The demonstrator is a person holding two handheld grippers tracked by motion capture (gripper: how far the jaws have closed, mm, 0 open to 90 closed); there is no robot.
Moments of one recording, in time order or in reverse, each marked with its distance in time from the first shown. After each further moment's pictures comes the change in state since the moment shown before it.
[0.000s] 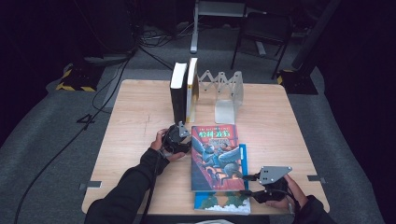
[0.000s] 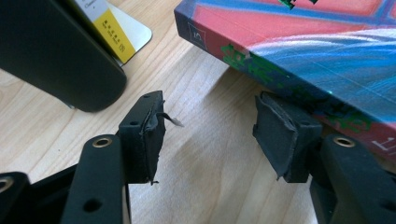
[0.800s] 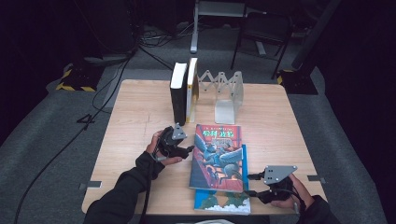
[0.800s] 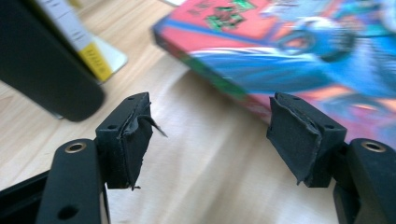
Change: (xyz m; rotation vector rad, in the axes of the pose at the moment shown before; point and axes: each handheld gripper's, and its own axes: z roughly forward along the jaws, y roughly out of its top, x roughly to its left) left arm -0.015 -0.002 -0.046 -0.091 -0.129 0.006; right arm -0.005 -0.002 -0.014 0.010 -0.014 0.000
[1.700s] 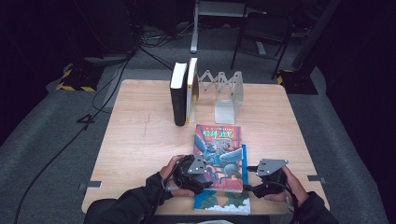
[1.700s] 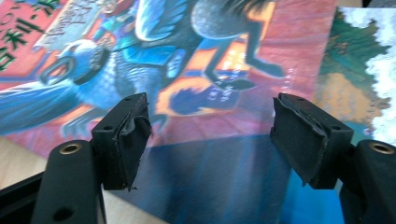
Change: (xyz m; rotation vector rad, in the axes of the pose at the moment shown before) left arm -0.092 0.003 -0.012 0.022 -0.251 0.215; right arm -0.008 0.013 0.015 0.074 -0.087 0.038
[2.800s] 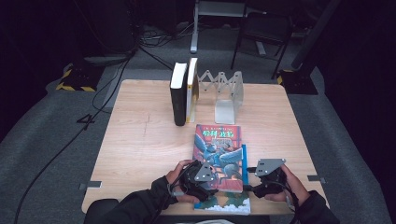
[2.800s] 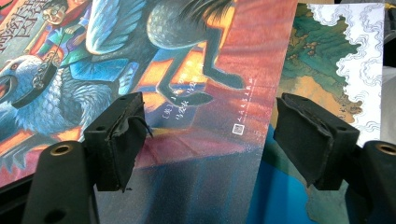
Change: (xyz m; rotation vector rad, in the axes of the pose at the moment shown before) left arm -0.015 0.004 0.014 0.007 -0.033 0.045; right arm -0.001 0.002 0.001 0.047 0.014 -0.011
